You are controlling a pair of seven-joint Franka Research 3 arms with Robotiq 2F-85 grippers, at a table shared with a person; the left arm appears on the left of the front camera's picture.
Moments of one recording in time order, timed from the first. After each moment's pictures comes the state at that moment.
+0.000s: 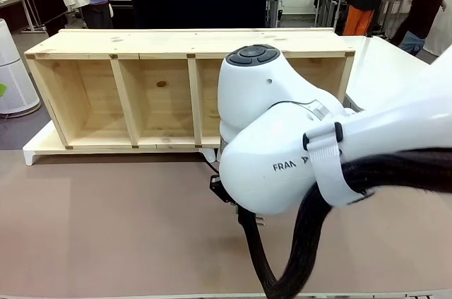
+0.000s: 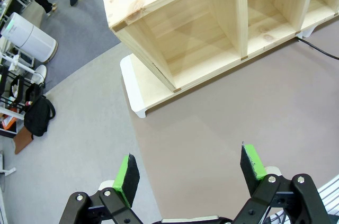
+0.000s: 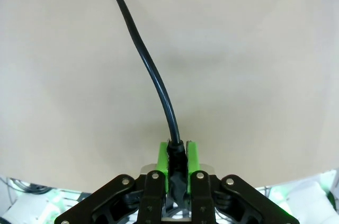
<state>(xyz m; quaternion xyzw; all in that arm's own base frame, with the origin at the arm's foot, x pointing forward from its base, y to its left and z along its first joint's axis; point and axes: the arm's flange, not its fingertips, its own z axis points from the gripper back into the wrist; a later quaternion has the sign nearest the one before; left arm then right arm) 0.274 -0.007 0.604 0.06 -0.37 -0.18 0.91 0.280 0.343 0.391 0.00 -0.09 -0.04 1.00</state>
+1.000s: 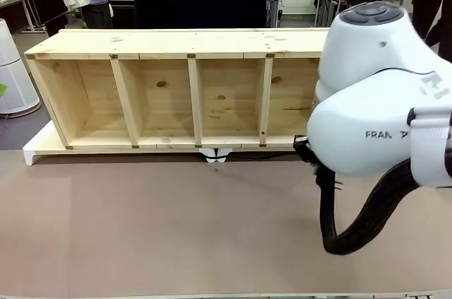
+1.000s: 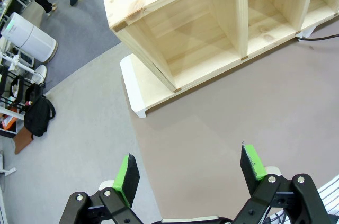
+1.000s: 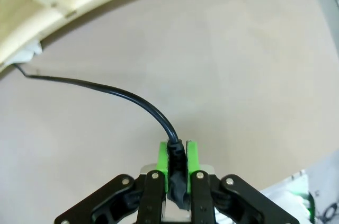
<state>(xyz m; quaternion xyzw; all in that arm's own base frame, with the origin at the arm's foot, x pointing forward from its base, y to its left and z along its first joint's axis) 0.274 -0.007 0.604 0.06 -0.37 -0.18 0.91 0.321 0.186 0.450 -0.02 -0.16 -0.17 0.97</state>
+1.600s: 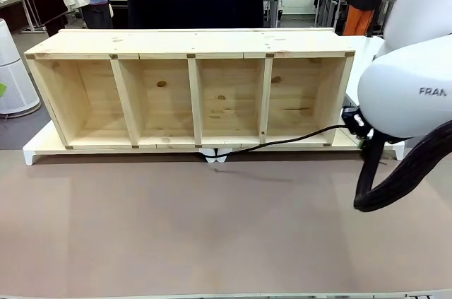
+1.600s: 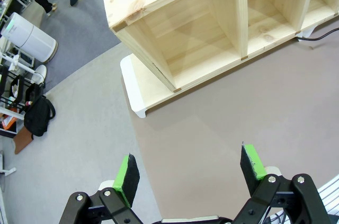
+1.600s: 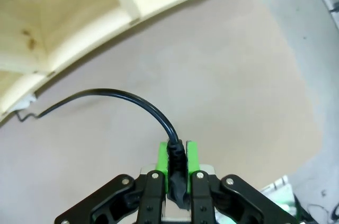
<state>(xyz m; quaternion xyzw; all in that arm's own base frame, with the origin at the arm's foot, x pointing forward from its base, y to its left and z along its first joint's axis) 0.274 -0.007 0.604 0.06 -0.37 -0.18 0.91 0.332 0.101 0.496 -0.02 -0.19 -0.23 0.95</state>
